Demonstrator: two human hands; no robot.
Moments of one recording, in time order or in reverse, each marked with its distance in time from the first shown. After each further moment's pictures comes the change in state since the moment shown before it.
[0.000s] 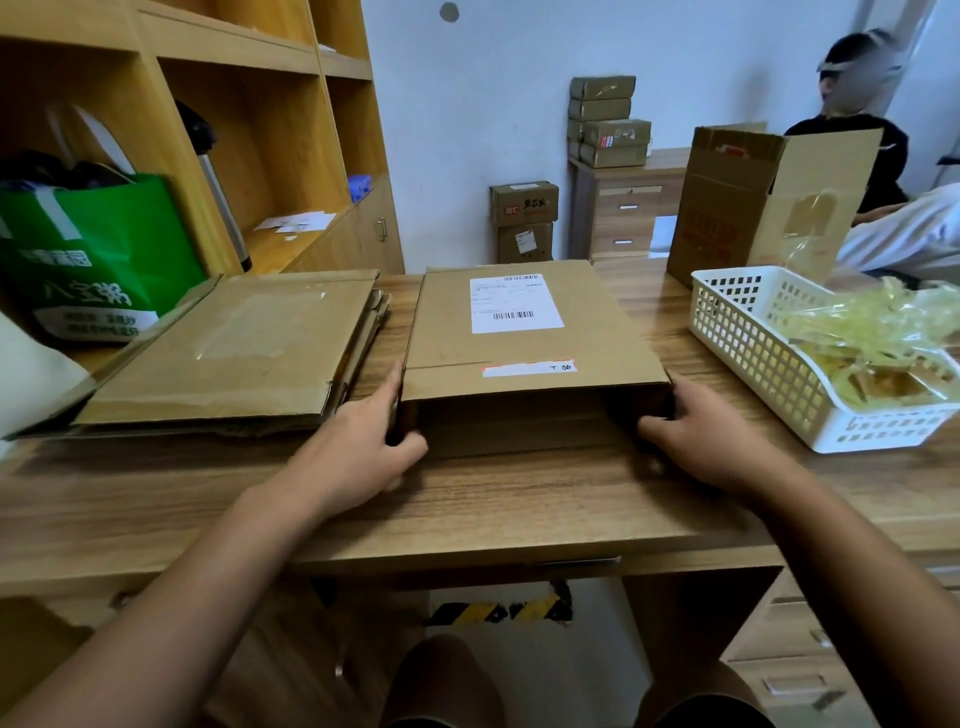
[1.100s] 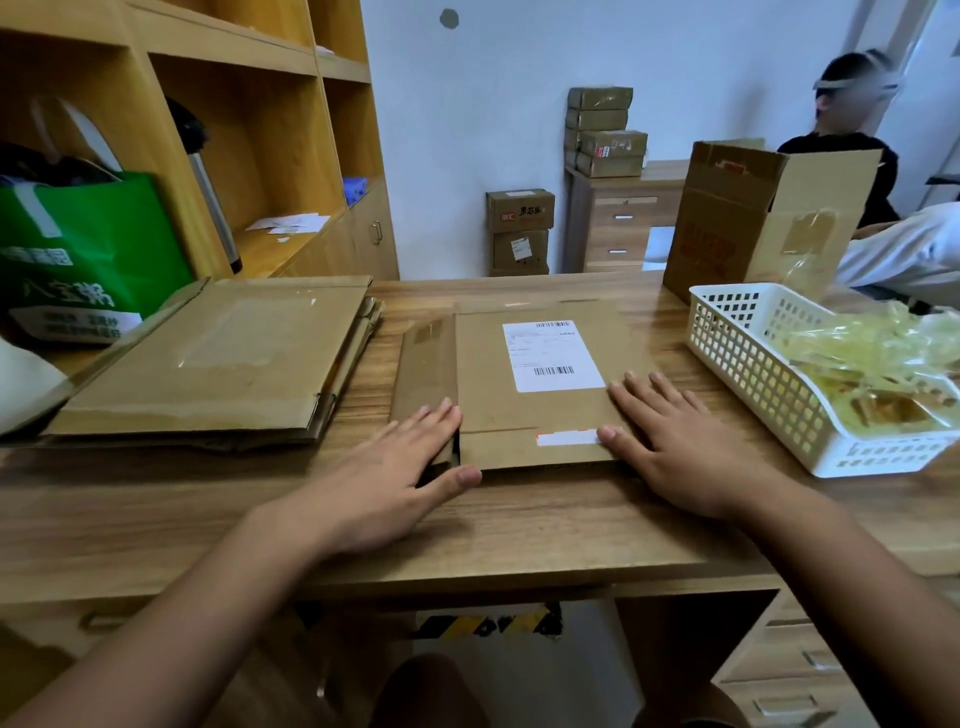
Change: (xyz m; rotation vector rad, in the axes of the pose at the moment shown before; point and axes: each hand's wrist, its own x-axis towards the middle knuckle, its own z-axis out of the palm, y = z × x) left_hand 0.008 0.006 0.017 0.279 -0.247 0.258; right_hand 0.025 0.017 0.004 -0.764 -0.107 -0.183
